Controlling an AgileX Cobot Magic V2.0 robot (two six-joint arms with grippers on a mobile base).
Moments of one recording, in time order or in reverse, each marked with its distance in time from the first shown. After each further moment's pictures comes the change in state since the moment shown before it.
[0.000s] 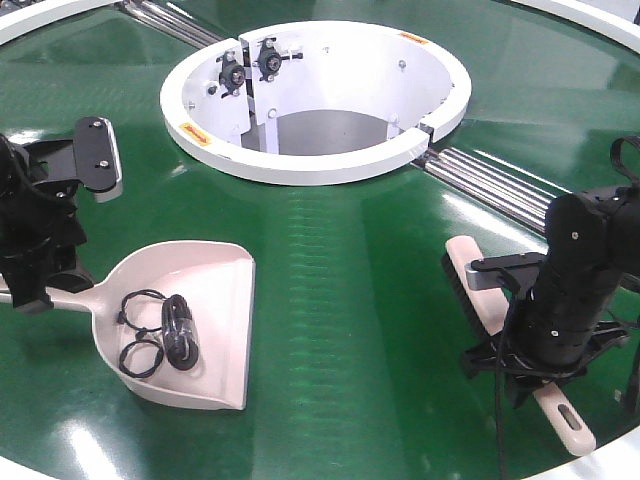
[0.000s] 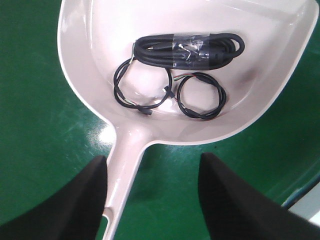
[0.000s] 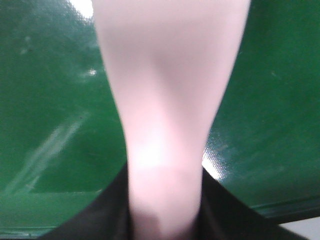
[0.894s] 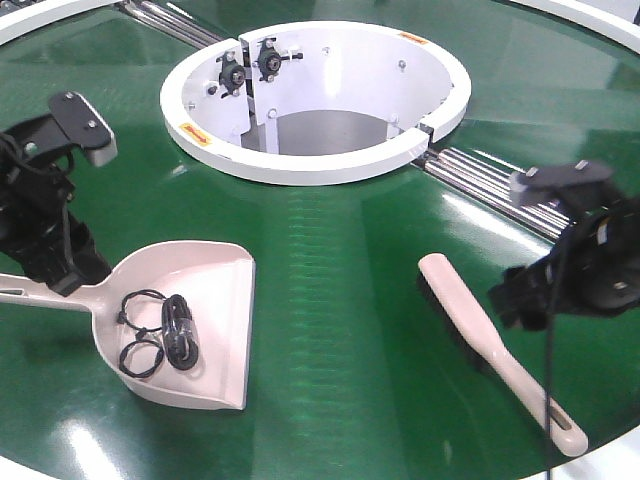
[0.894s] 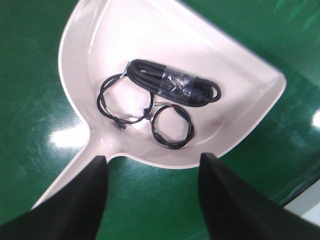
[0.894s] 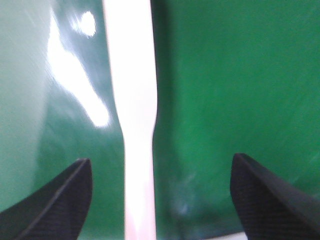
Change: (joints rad) left arm 0.000 -0.066 0.000 -0.095 0.010 -0.329; right arm 0.000 -0.379 -0.031 -0.018 -0.089 -0.023
